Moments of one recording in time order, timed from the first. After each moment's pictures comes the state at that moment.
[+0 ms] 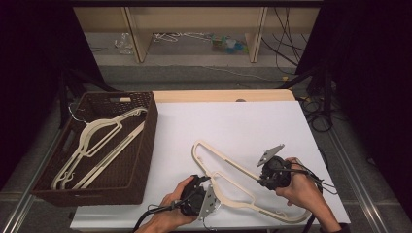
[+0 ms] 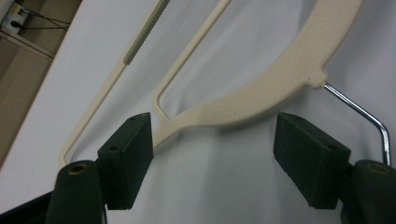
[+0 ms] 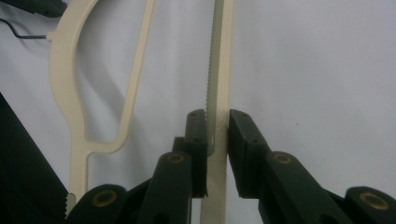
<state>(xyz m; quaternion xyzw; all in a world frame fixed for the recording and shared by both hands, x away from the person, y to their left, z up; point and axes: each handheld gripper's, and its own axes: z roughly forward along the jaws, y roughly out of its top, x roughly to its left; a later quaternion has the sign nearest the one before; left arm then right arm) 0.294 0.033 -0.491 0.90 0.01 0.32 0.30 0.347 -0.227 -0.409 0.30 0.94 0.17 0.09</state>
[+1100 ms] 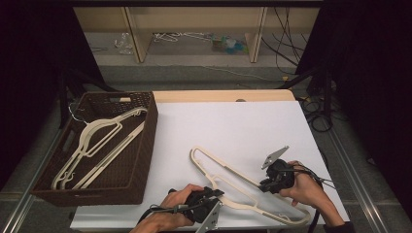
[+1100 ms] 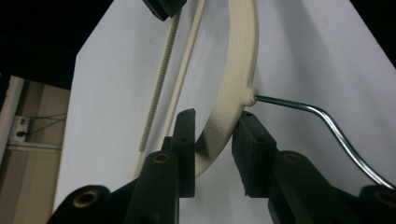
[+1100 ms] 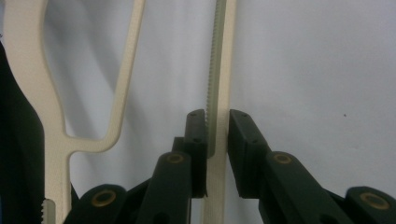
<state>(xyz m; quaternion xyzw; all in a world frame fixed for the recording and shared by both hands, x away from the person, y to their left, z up) 0.281 0.028 -0.476 0.87 -0.19 0.33 0.32 0.357 -0.248 -0.441 0.28 0.94 0.21 0.01</state>
